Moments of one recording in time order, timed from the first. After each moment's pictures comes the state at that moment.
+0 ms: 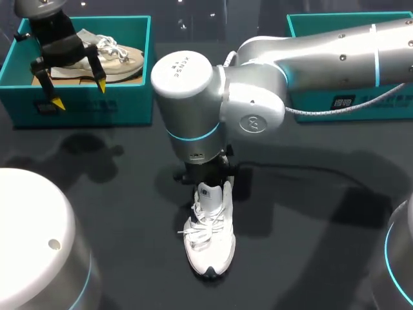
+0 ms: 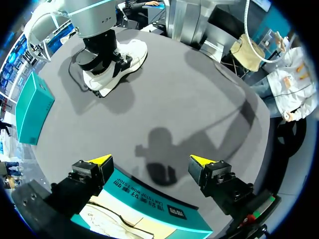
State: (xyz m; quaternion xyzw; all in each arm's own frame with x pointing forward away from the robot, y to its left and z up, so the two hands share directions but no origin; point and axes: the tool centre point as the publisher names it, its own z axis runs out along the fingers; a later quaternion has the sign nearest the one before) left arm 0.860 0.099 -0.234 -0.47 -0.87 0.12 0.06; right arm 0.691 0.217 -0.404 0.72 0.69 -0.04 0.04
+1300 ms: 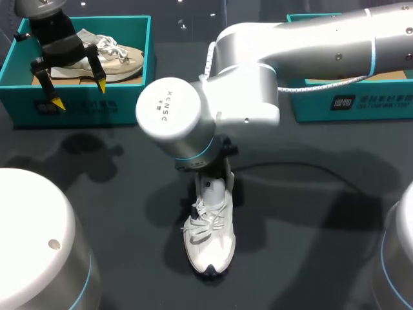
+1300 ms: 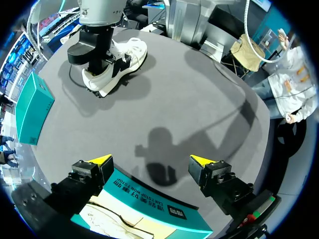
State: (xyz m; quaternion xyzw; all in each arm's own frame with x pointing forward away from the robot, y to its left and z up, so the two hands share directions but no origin) left arm 0.860 0.099 -0.234 -0.47 -0.87 0.12 0.06; right arm 0.762 0.205 -0.384 0.64 0.74 0.04 0.21
